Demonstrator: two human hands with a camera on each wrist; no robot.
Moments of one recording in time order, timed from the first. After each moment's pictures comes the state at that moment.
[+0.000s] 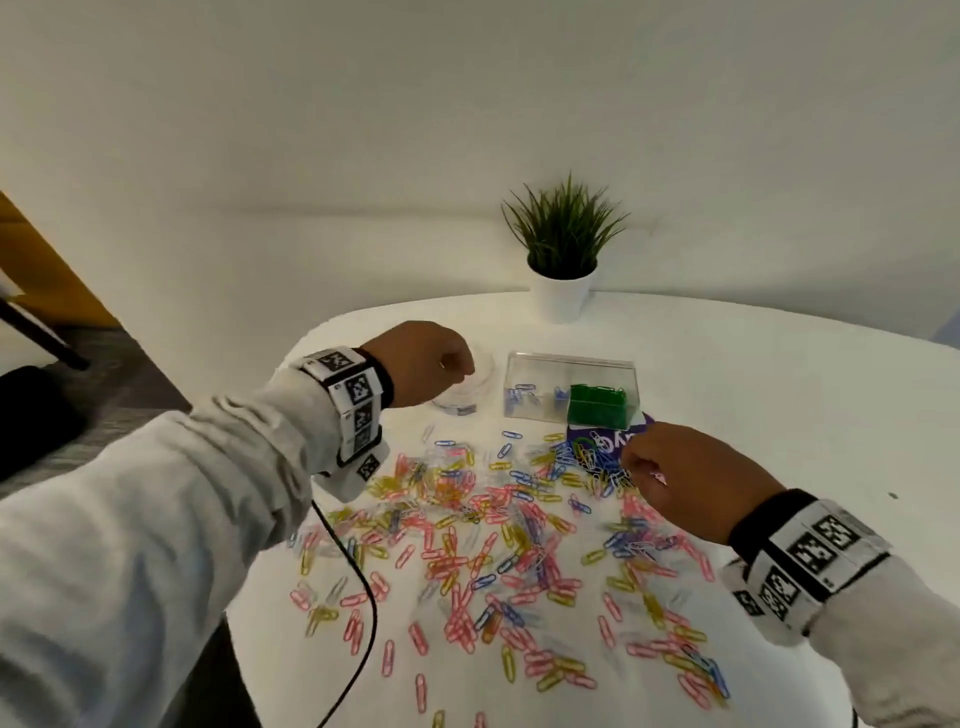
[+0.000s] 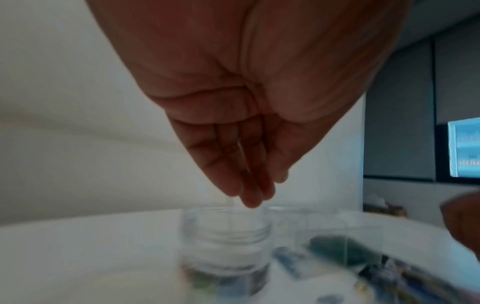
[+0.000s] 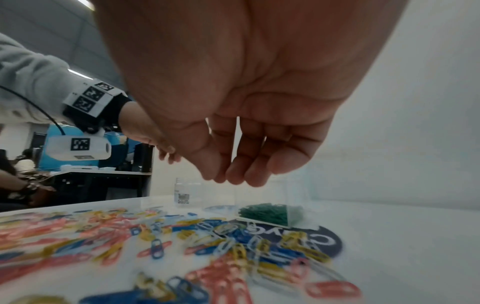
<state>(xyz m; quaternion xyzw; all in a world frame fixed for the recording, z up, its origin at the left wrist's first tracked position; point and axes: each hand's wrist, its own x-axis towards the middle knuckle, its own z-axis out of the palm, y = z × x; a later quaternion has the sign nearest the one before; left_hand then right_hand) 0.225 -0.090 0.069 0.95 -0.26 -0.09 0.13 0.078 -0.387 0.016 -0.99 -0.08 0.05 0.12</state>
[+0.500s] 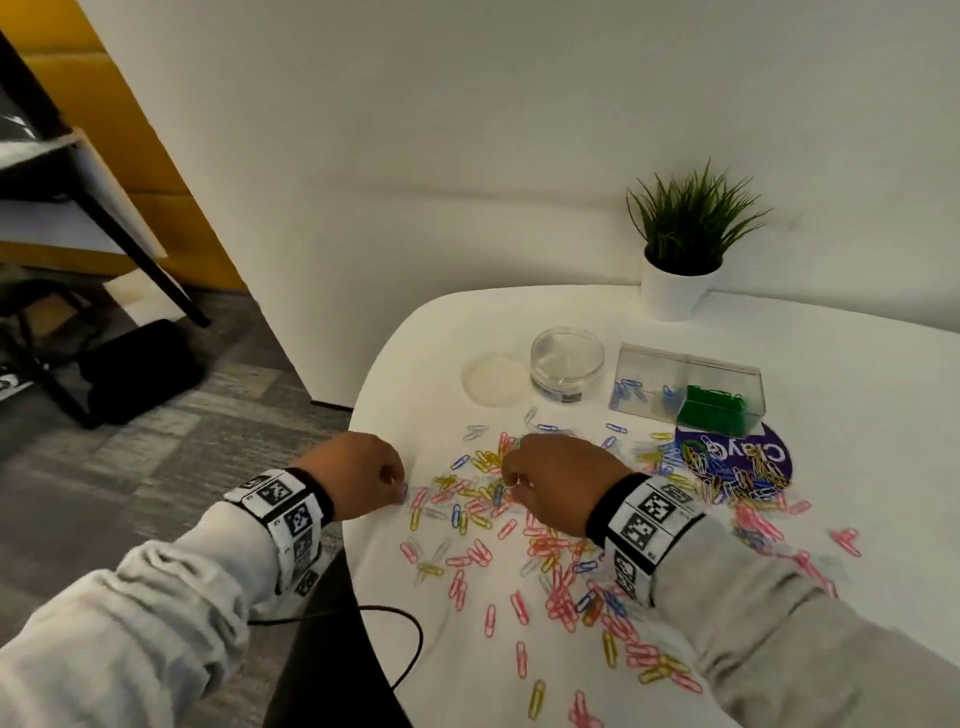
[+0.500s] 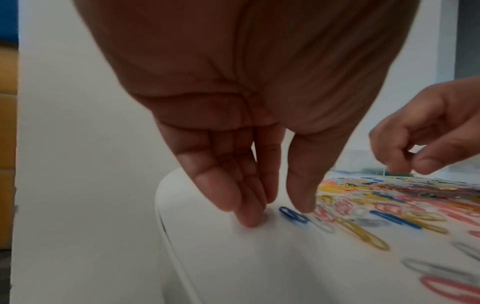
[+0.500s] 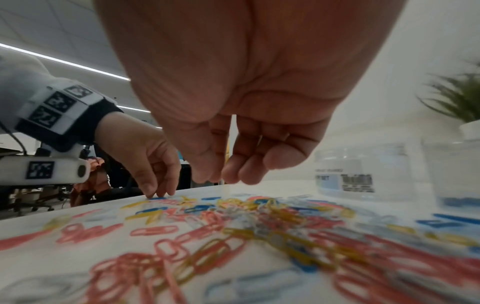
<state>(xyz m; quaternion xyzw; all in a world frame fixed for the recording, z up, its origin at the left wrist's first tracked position) 0.125 0.089 -0.005 0.98 -0.09 -0.20 0.02 0.119 -0.186 -0.010 -0.94 -0.29 0.12 0.13</state>
